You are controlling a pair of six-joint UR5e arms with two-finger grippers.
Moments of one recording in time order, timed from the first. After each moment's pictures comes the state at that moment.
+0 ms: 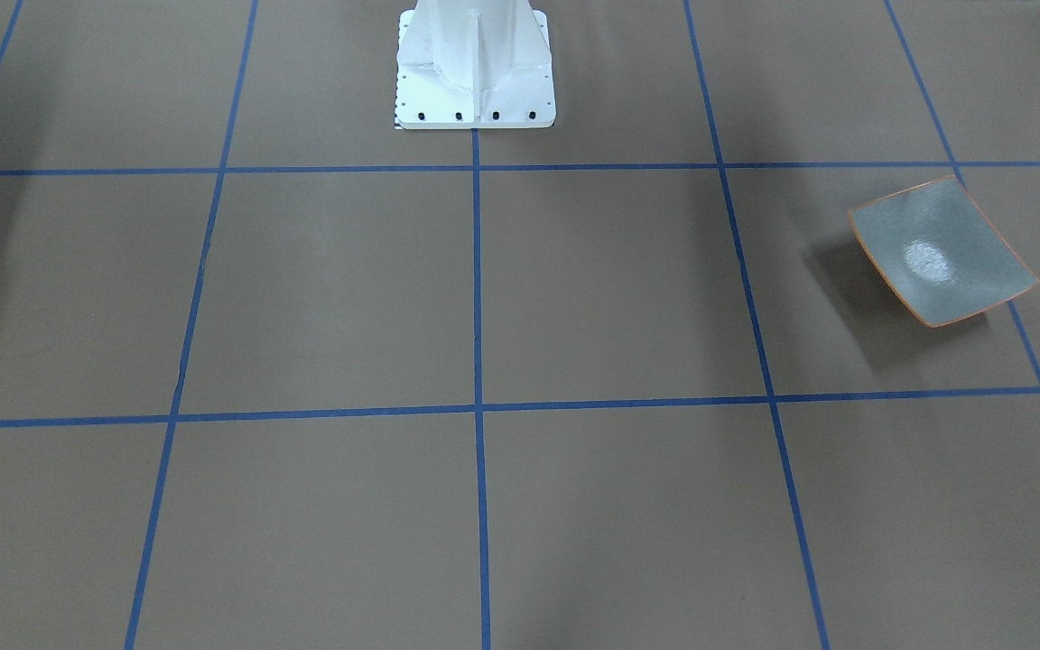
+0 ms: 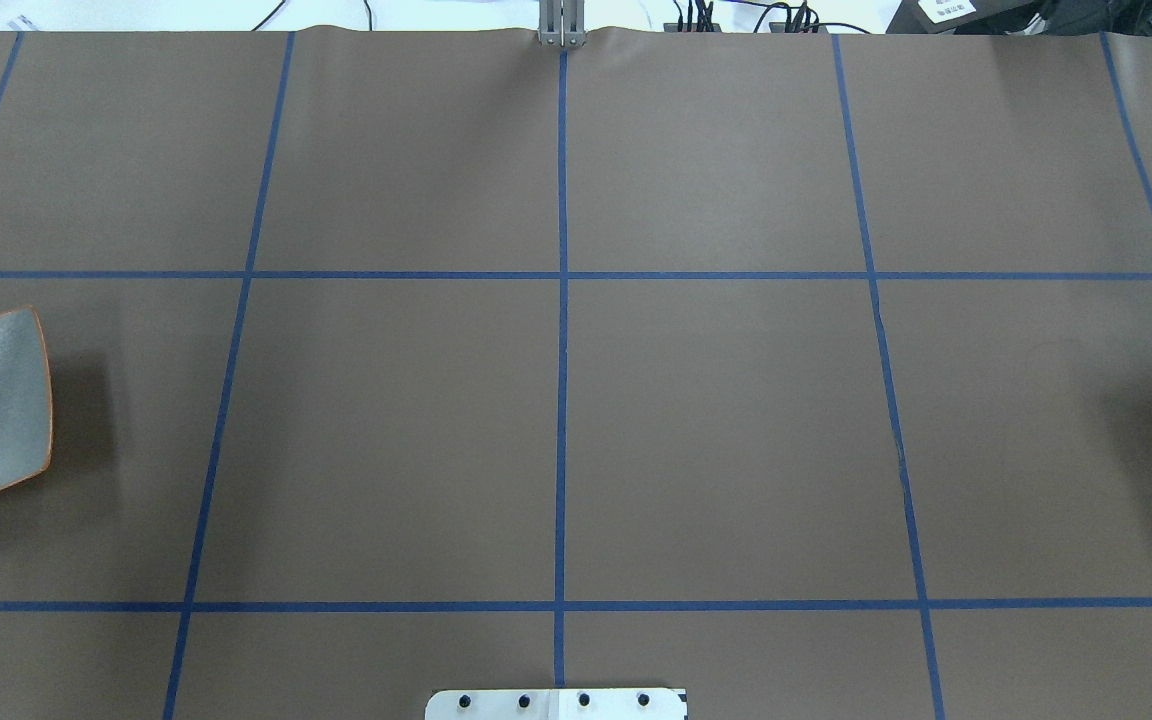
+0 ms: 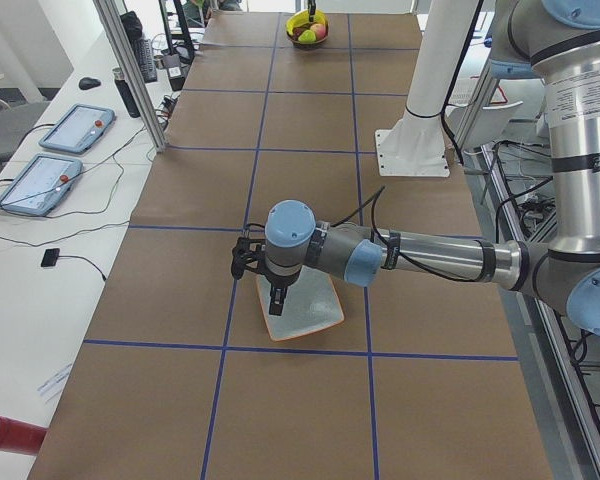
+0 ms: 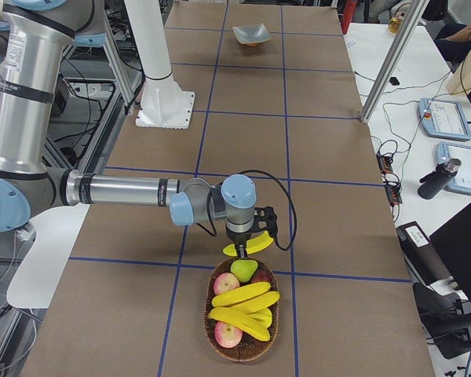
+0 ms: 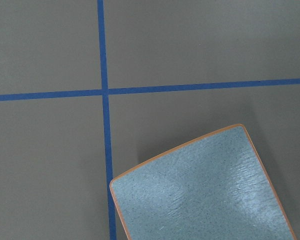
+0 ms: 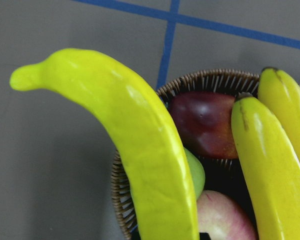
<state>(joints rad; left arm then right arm) -1.49 -1.40 -1.86 -1.81 -2.45 -0.25 1.41 -1.81 1.81 -1.35 2.31 0.09</state>
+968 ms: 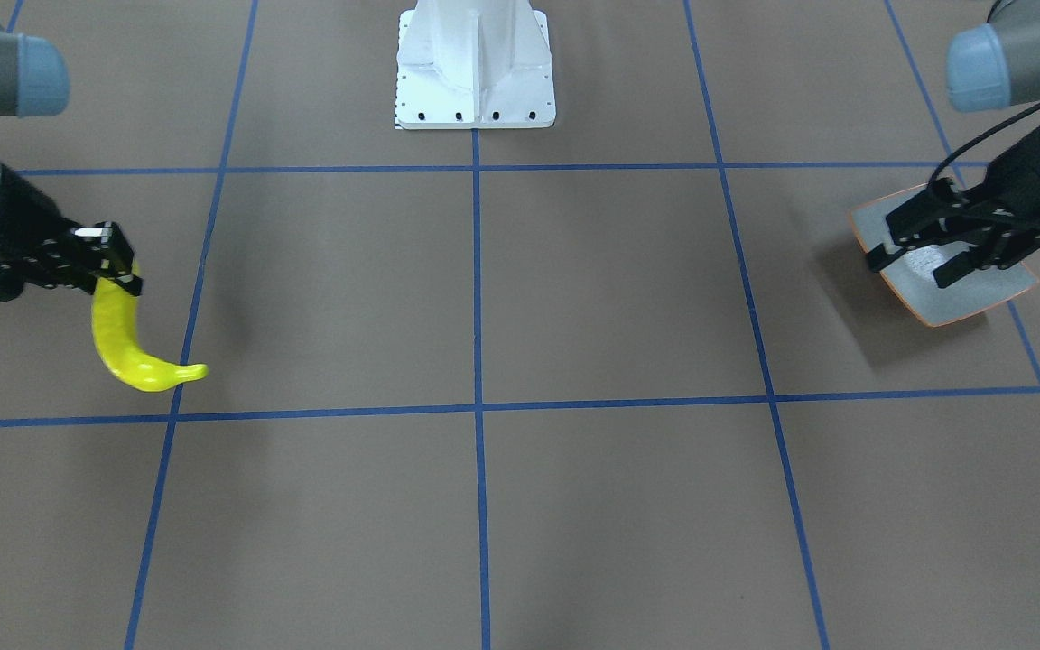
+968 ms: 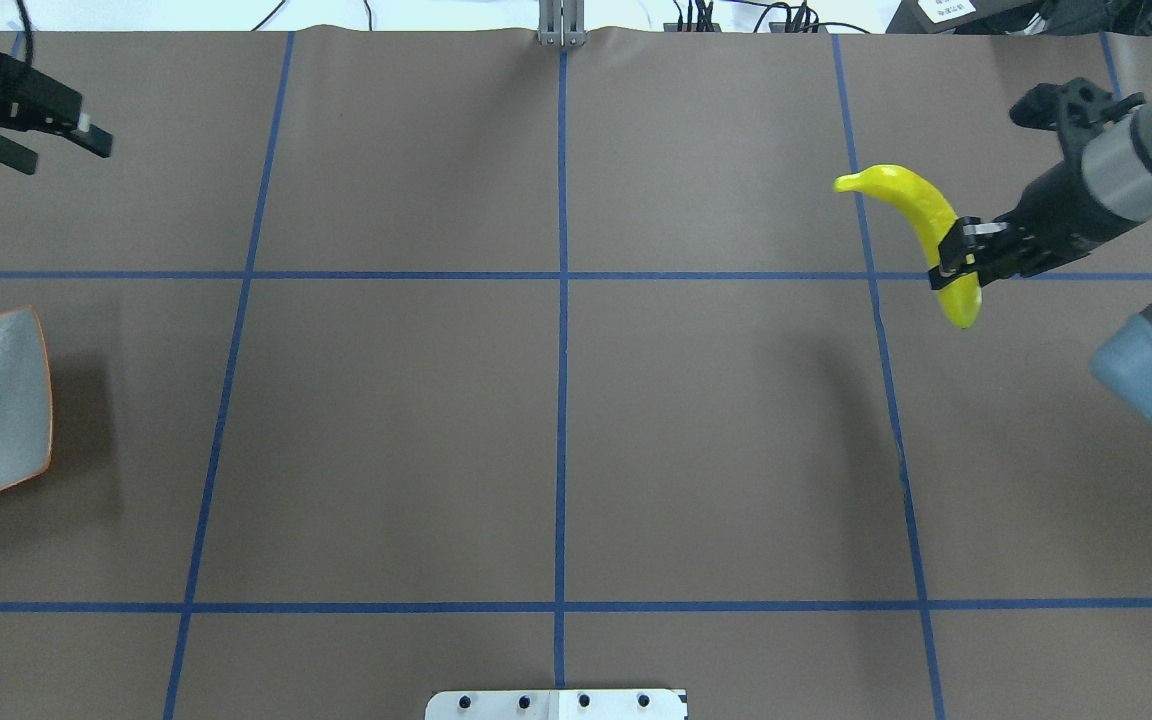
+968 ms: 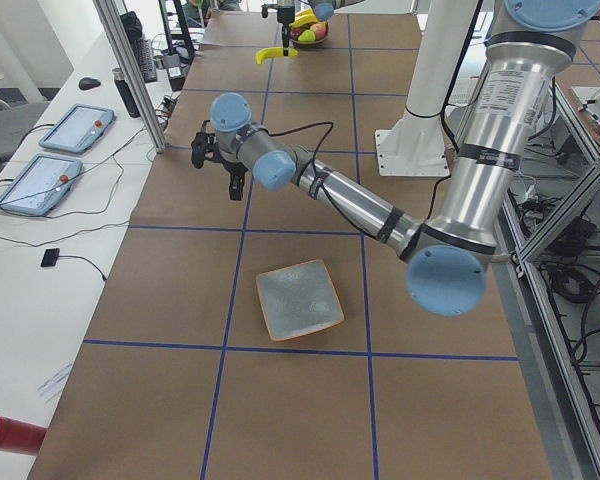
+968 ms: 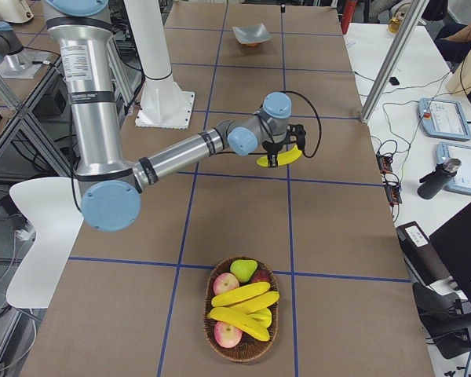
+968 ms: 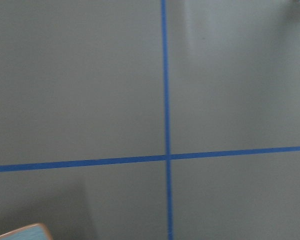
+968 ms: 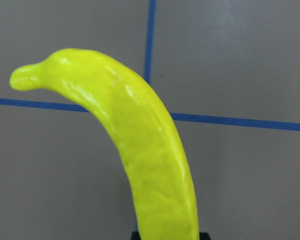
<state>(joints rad) -1.18 -1.93 -1.80 -1.81 -2.51 -0.84 0.97 -1.33 1.87 -1.35 2.33 0.92</state>
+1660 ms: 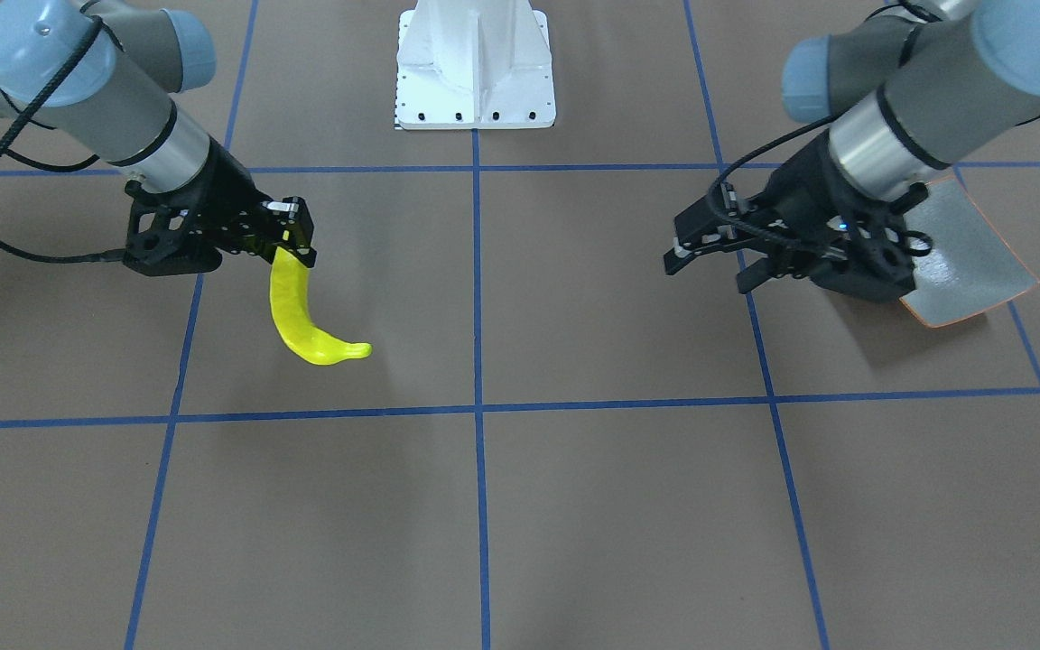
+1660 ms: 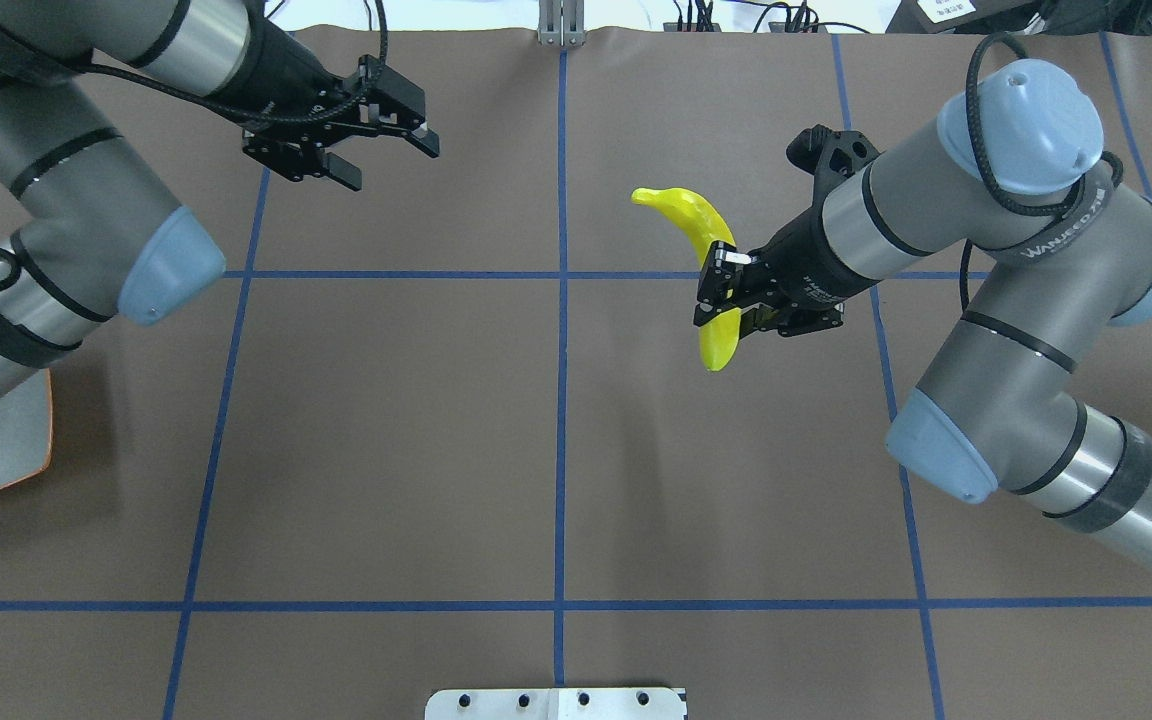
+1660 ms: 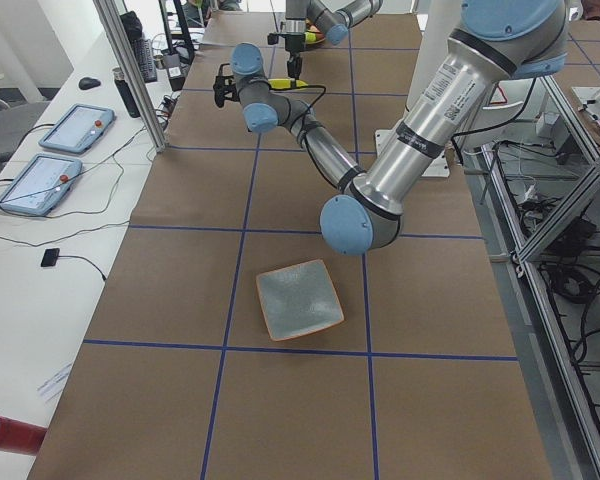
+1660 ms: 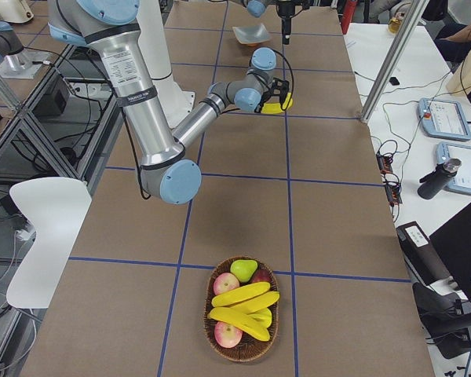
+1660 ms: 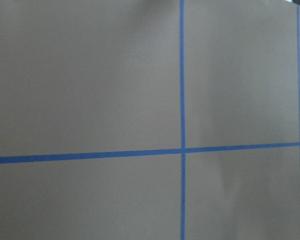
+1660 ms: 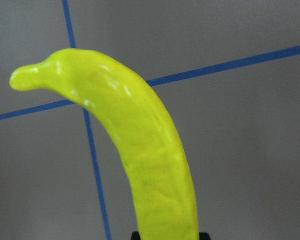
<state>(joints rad) -0.90 -2.22 -1.64 -2.14 -2.30 -1.38 0.74 -1.15 1.87 -1.18 2.22 1.51</state>
